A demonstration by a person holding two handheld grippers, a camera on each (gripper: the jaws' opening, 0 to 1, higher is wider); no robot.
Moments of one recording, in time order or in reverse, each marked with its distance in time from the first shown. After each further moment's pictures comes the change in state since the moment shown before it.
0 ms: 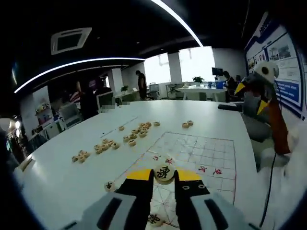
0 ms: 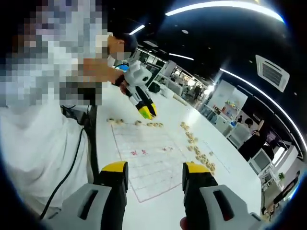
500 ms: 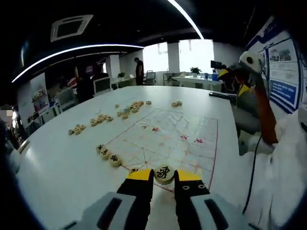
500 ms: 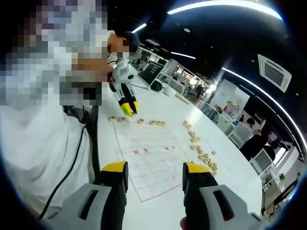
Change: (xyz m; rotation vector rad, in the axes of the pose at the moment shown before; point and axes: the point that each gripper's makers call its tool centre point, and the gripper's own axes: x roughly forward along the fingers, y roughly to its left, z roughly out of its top) left arm -0.029 -0.027 -0.059 -0.076 0.109 -0.052; right arm 0.003 0.005 -0.004 -0.006 0.012 0.013
